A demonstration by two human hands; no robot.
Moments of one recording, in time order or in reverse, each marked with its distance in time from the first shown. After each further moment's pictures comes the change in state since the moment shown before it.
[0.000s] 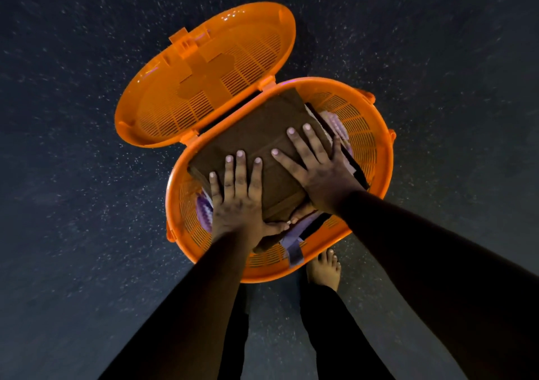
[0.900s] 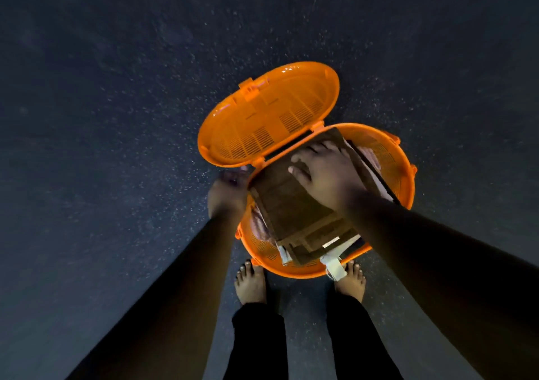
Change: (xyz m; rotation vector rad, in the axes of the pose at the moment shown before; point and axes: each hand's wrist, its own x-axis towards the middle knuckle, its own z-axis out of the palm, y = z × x) left_hand 0.009 -0.099 -0.131 -0.819 0.086 -0.742; right_hand 0.050 -0.074 -0.165 0.399 0.110 0.196
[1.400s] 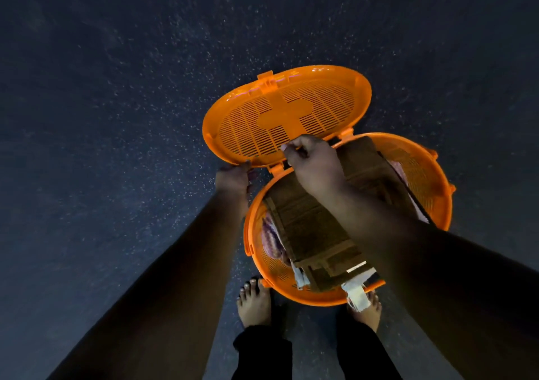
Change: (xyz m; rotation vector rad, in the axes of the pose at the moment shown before) left_hand 0.072 0.007 0.014 -0.754 -0.083 -0.398; right_hand 0.064 -0.047 0.039 0.666 0.064 0.304
